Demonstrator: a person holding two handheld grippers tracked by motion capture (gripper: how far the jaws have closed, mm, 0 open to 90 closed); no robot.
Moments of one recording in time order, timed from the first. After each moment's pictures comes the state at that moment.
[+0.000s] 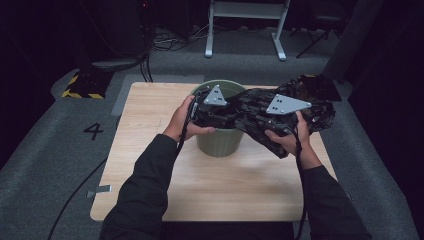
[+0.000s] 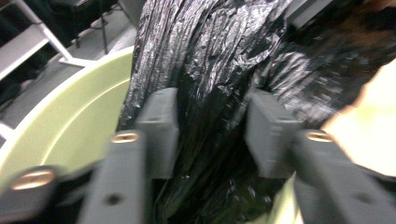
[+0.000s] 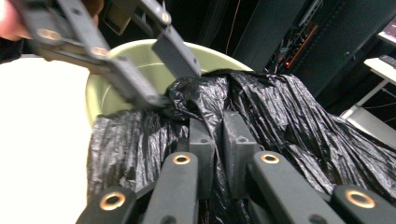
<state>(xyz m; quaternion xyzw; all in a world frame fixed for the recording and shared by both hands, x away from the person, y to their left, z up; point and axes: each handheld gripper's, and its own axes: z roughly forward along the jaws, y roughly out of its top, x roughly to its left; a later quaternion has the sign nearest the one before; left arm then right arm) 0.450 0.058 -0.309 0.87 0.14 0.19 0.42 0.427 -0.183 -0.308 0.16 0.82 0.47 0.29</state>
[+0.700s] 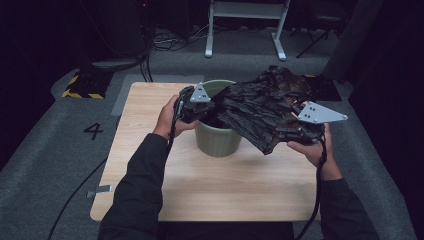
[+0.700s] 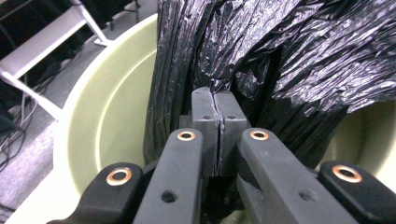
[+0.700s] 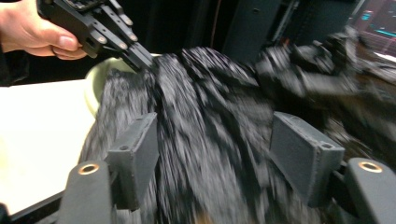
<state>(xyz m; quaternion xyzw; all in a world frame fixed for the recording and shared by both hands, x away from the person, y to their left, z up) 0.469 0.099 -0.324 0.86 0.20 0.23 0.41 0.399 -0.241 -0.307 0.19 0.77 0.52 0.31</state>
